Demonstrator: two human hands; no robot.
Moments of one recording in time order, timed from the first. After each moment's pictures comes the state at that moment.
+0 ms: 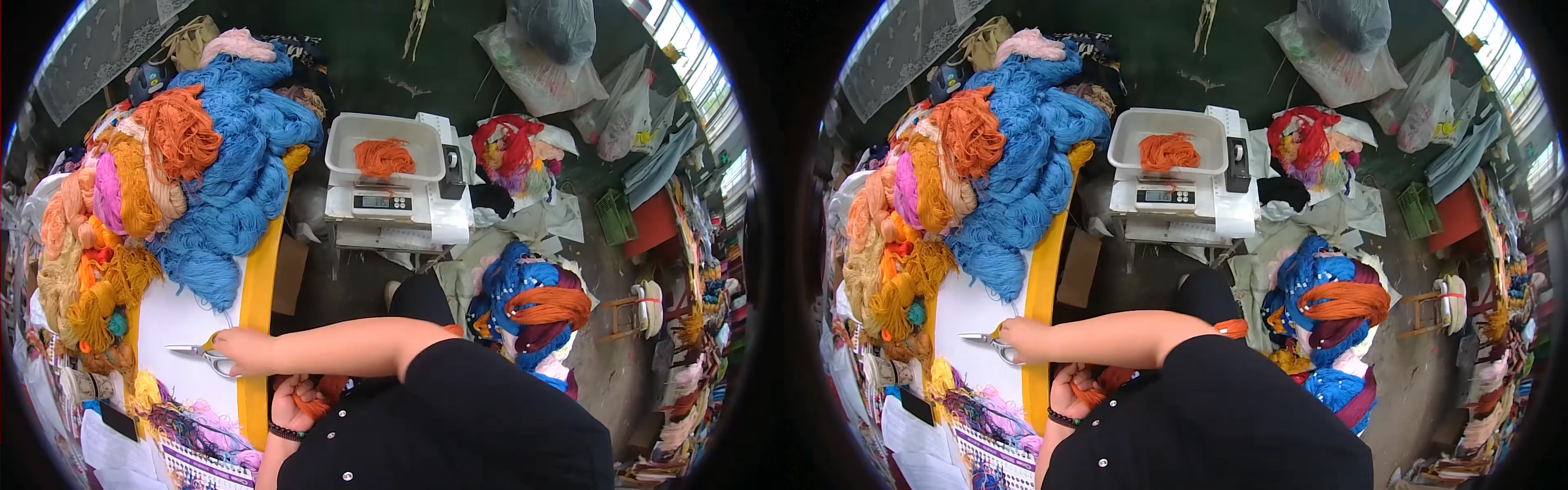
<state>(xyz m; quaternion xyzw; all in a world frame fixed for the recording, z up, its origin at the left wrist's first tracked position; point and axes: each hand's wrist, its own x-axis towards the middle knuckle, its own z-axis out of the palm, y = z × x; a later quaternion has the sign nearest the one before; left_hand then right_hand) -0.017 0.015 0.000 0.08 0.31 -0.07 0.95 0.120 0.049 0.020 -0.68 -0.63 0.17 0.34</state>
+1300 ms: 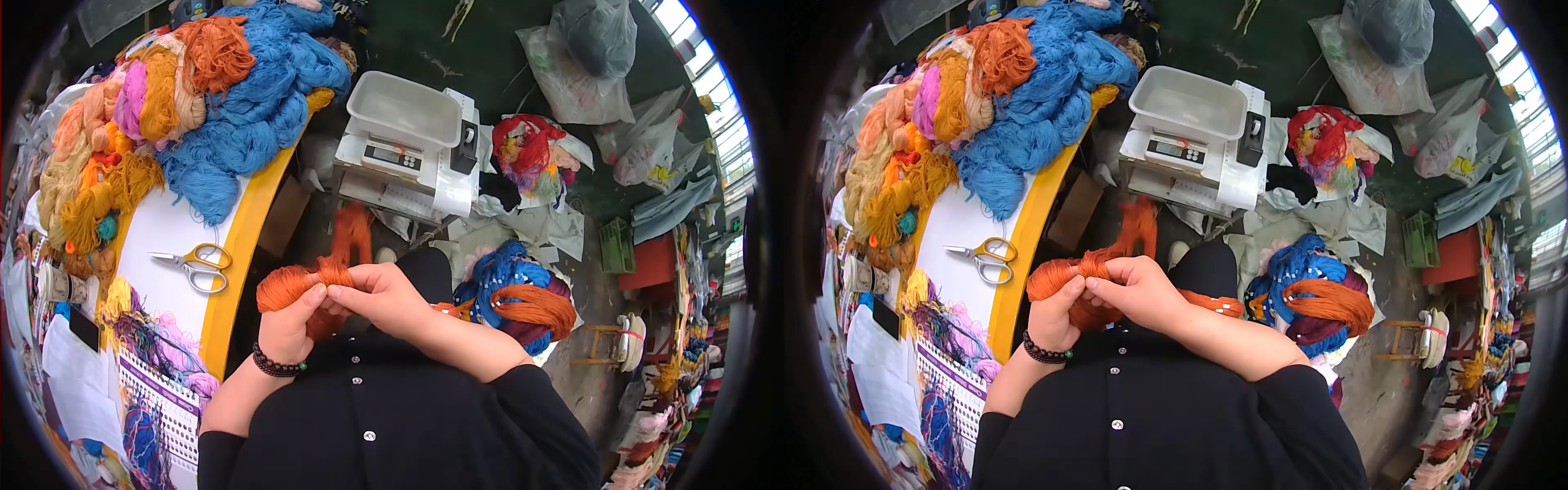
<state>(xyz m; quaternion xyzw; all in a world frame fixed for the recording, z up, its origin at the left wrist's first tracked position) 0.033 -0.059 0.117 0.37 0.13 0.07 0.92 0.137 -0.189 0.134 -0.56 -0.21 0.46 0.66</state>
